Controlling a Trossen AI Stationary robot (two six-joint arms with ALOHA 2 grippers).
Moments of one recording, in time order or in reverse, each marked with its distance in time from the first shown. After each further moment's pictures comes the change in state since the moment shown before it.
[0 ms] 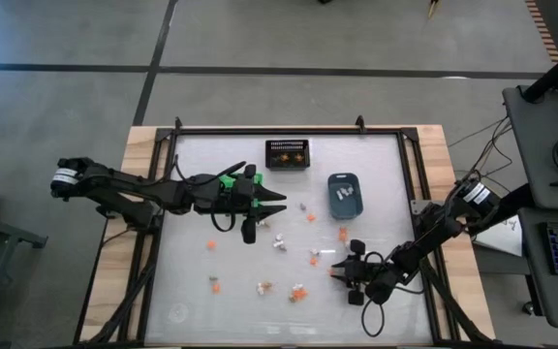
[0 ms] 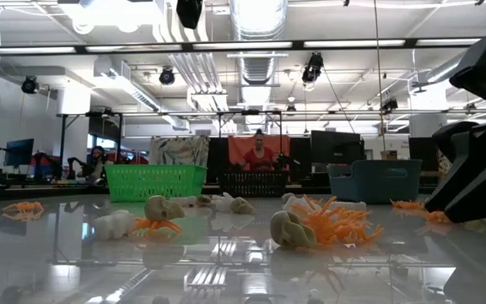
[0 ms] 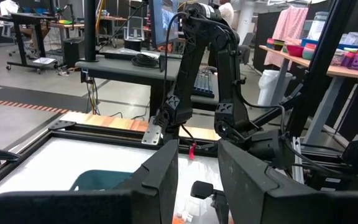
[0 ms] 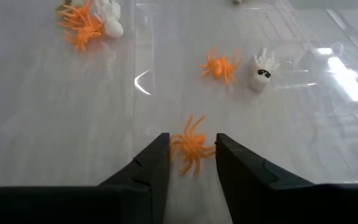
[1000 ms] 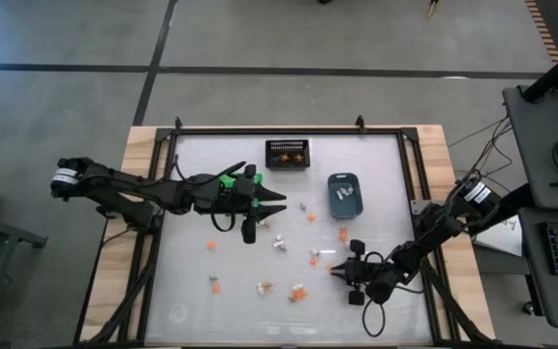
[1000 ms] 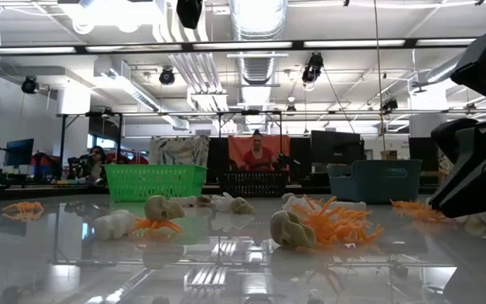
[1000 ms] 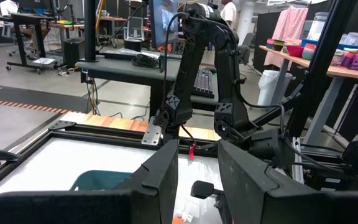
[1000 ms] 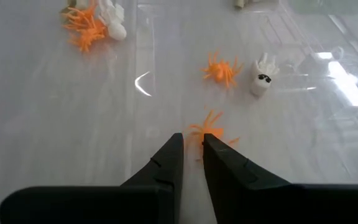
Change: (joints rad) left arm 0.000 0.000 0.000 0.001 0.000 0.000; right arm 0.000 -0.011 -0.003 0.007 0.000 -0.026
